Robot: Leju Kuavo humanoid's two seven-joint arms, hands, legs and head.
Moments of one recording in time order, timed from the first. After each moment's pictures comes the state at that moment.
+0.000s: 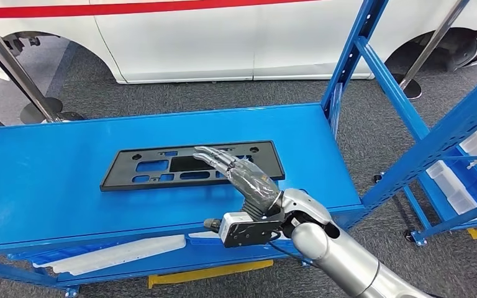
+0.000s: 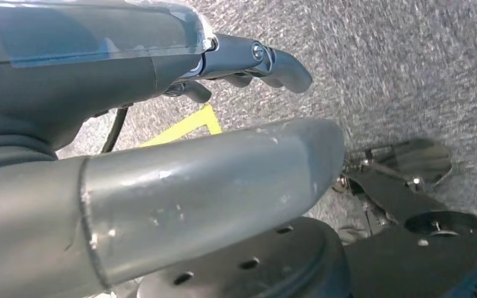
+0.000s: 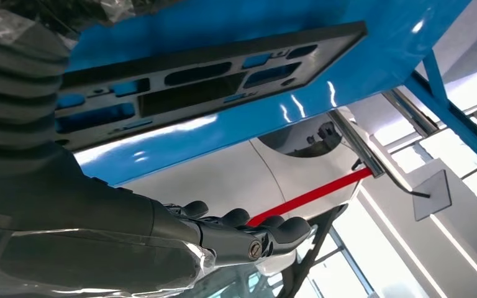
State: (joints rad) left arm -0.05 -0.13 0.43 -0.19 -0.63 -0.01 0.03; right arm -0.52 -0.14 0.83 -1.61 0.42 0.00 -0.14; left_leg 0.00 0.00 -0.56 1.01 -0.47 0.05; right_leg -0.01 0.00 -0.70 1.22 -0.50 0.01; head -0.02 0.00
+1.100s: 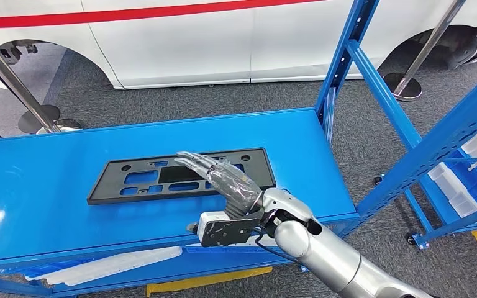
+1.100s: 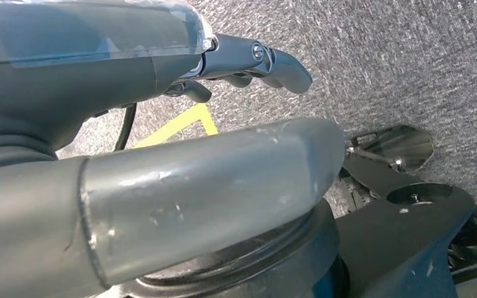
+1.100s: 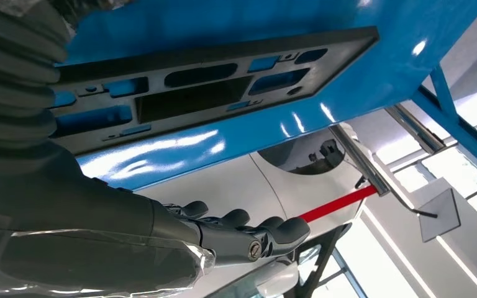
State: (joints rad) left arm -0.06 -0.14 0.43 -0.19 -0.64 0.00 0.02; right arm -0.57 -0.07 0.89 -1.52 0.41 0.03 -0.11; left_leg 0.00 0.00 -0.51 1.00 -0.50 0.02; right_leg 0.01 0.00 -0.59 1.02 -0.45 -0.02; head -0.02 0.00
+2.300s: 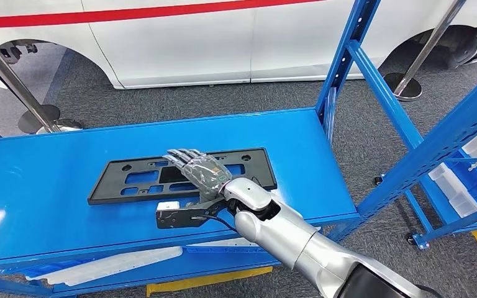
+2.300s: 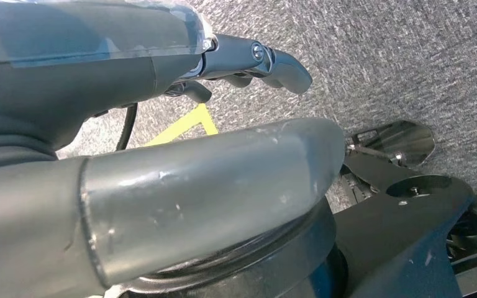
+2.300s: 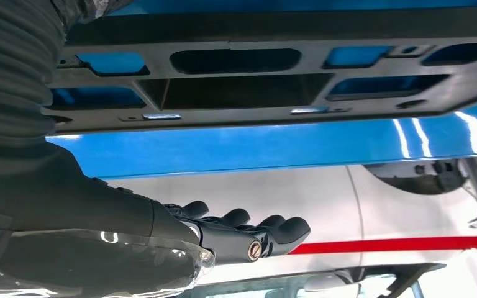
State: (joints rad) left arm -0.07 -0.14 0.43 -0.19 -0.67 -0.04 0.03; right arm -0.75 0.17 1.00 -1.01 0.72 -0.11 0.02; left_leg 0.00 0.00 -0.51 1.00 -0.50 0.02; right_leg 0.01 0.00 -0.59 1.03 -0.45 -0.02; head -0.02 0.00
